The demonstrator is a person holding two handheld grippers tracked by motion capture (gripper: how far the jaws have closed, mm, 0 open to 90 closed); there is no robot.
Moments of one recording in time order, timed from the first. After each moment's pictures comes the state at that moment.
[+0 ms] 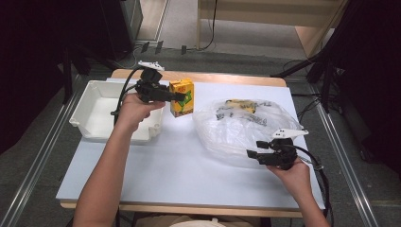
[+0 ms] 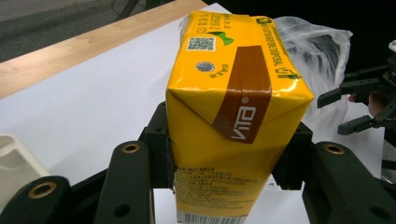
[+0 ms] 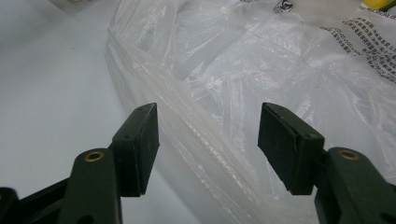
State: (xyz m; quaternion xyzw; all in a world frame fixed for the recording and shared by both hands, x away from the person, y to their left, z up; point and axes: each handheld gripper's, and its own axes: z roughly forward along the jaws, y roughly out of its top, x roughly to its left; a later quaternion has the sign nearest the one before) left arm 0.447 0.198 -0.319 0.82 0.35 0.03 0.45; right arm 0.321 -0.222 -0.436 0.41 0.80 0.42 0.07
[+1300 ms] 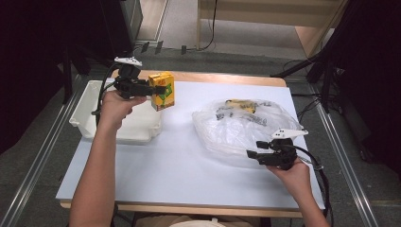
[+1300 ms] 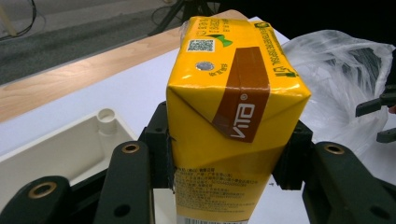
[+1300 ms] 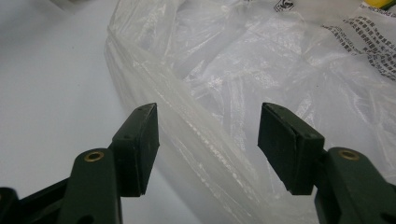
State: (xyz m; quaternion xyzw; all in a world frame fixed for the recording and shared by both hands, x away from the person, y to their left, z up) left arm 0.446 0.249 -0.310 0.80 0.39 0.08 0.45; right arm 0.321 -0.222 -0.436 0.41 0.81 0.42 0.07
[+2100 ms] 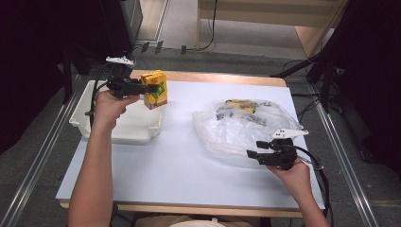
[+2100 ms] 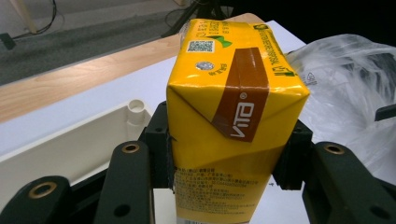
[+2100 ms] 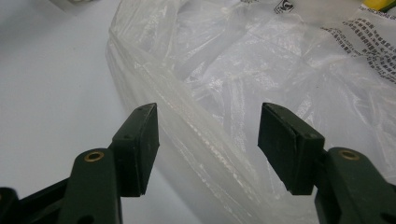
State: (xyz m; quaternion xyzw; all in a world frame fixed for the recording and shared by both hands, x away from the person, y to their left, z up) left arm 0.449 0.269 -0.314 0.79 0.41 0.09 0.45; right arm 0.320 -0.223 -0.436 0.41 0.80 0.43 0.07
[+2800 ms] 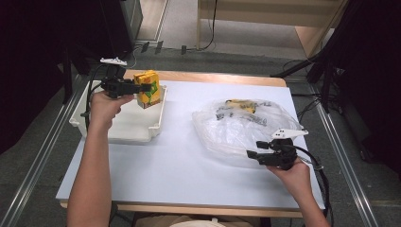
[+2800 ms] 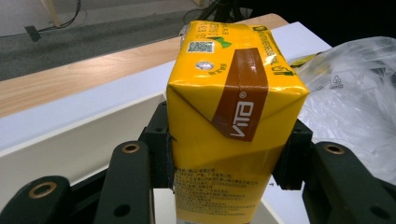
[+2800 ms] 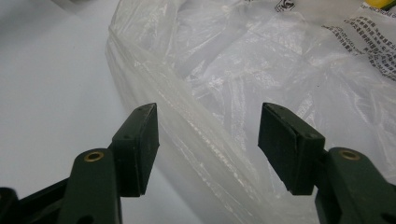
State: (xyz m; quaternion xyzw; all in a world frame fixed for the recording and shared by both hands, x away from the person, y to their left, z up) left arm 0.456 0.290 -0.324 0.78 0.44 0.11 0.44; right arm 0.320 -0.222 -0.436 0.41 0.81 0.42 0.07
